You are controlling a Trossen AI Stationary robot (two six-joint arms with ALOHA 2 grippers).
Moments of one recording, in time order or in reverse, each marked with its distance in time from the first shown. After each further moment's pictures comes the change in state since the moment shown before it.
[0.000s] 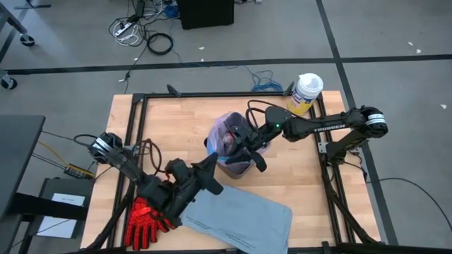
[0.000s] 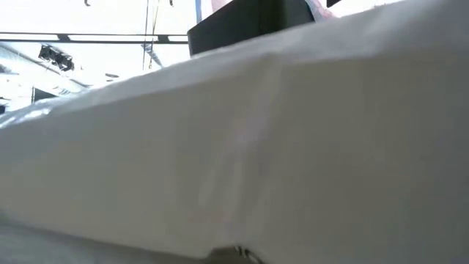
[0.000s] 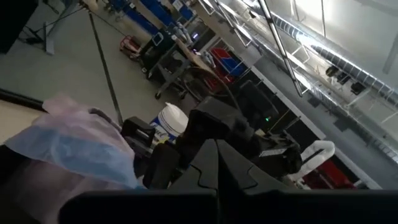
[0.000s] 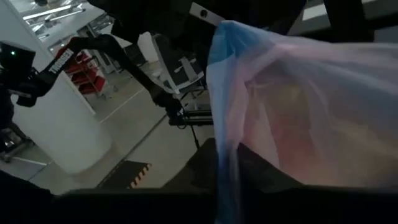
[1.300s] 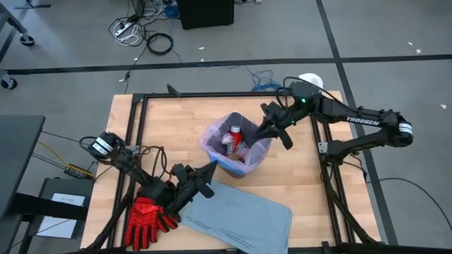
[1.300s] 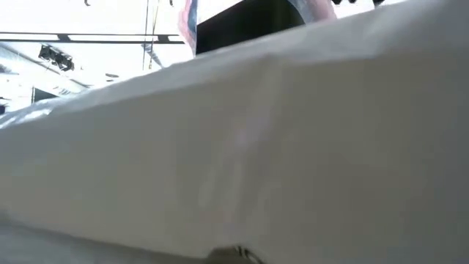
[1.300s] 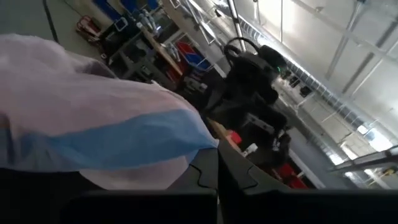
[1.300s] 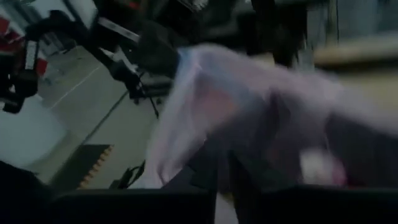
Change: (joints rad) left arm 0.013 -0.001 -0.445 0.312 0.189 -0.254; right arm -0.253 -0.360 -0.066 -0.524 -0.064 -0.184
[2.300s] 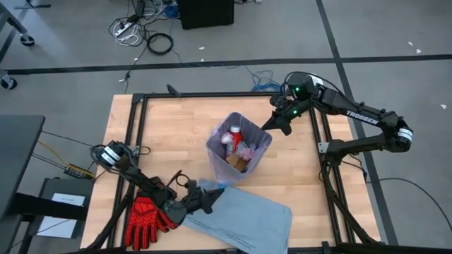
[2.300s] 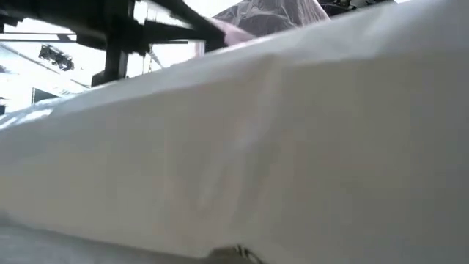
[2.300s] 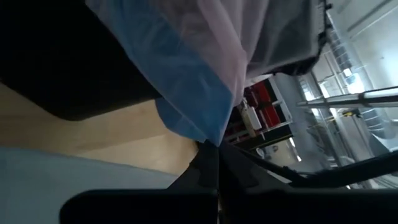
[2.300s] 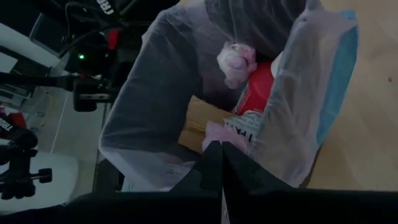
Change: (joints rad) left arm -0.043 0.134 -0.213 -0.509 0.263 -1.033; right arm -0.235 0.000 0.001 -0.372 -0.045 0.153
